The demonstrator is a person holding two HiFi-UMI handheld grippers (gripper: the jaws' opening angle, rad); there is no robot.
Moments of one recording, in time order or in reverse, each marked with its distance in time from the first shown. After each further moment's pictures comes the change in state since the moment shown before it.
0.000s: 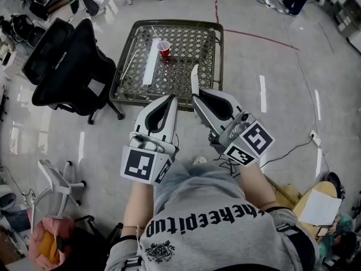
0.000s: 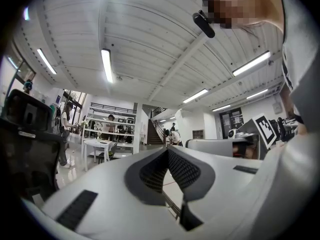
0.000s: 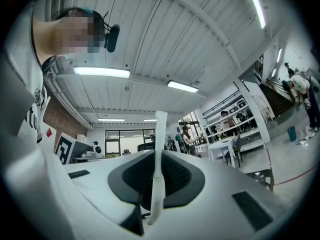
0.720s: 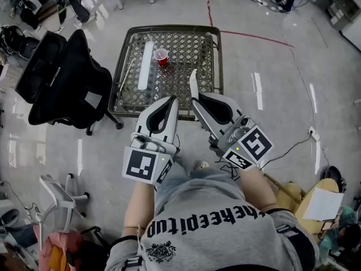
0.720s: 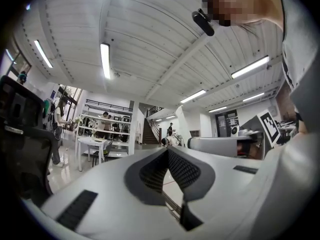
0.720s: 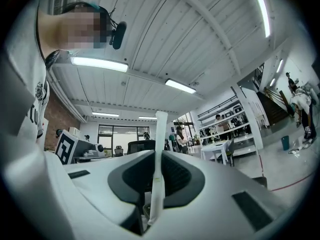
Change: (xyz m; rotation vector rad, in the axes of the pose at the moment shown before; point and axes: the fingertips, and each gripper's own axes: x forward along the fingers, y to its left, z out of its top) left arm 0.032 0.045 -0.008 -0.020 0.006 -0.061; right arm 0.042 -0.022 -0.002 -0.065 0.013 -0.080
